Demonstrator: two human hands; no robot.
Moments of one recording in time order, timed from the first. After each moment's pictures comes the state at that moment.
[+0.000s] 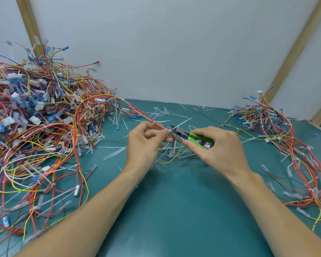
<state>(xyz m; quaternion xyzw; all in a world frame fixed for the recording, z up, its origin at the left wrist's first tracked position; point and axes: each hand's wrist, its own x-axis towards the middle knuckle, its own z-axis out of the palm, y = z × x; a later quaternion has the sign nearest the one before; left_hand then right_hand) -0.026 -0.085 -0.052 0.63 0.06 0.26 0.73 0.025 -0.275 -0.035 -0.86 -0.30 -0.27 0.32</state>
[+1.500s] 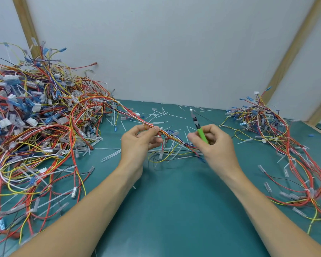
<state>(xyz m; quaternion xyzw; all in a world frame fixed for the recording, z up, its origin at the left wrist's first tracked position) -0.026 -0.075 -0.049 0.55 0.11 0.22 0.80 0.028 -0.268 -0.044 -0.79 -0.18 -0.10 0.57</state>
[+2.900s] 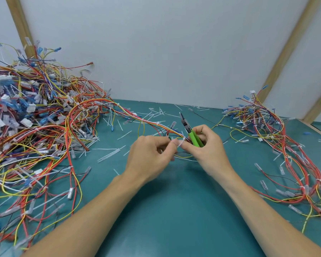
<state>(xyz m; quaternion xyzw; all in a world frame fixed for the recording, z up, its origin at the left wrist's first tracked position) -0.039 -0.096 -0.056 0.86 -0.04 0.28 0.42 0.030 -0.262 -0.053 -0.78 -0.21 -0.07 0.59</state>
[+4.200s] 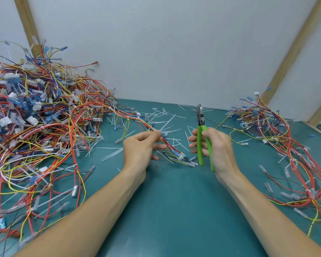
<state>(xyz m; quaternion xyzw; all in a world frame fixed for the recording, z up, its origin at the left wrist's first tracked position) -0.032 -0.086 -0.050 0.59 0.19 0.20 0.76 0.025 -0.260 -0.039 -0.69 -0.12 0.00 0.72</state>
